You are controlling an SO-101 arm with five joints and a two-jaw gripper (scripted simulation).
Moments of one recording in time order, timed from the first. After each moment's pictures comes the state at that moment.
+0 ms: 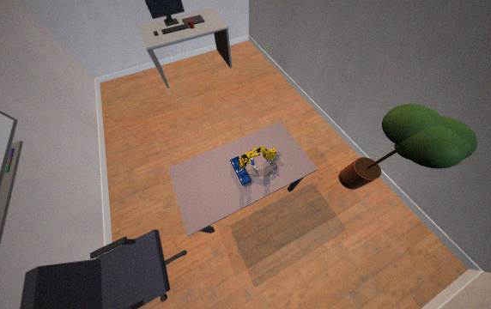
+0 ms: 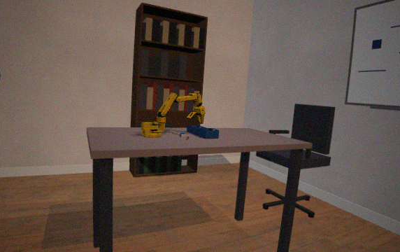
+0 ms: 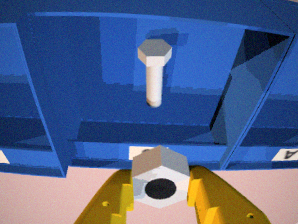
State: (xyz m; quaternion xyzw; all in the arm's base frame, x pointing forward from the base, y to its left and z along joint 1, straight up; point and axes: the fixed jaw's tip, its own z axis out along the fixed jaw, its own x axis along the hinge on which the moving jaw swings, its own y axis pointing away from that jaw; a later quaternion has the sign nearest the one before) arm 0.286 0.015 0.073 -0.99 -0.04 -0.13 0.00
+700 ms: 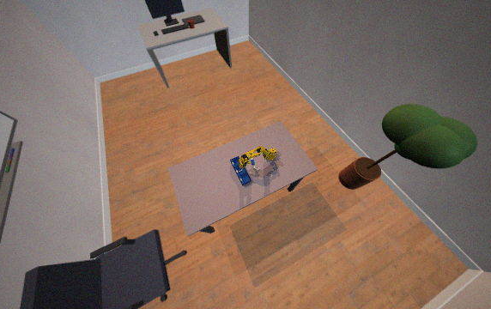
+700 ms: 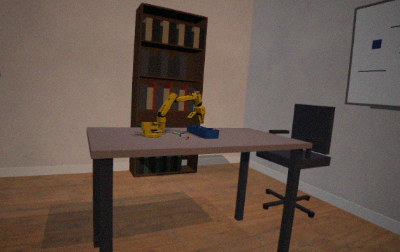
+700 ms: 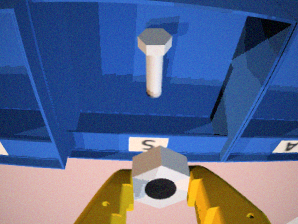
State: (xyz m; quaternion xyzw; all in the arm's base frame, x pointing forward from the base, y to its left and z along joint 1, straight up) arm 0.290 0.015 0.075 -0.99 -0.04 -0.14 0.00
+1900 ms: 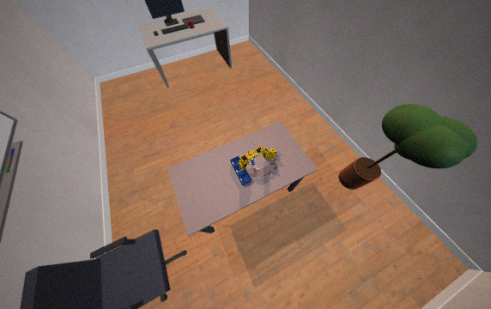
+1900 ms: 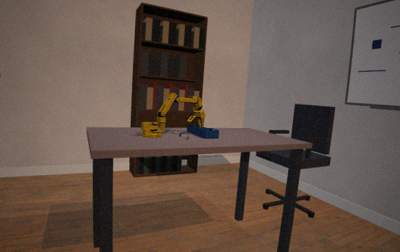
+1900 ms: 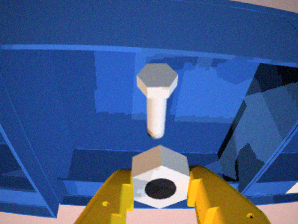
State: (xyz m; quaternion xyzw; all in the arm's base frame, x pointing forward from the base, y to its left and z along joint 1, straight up) arm 0.288 0.015 0.051 -0.99 -0.04 -0.12 0.00
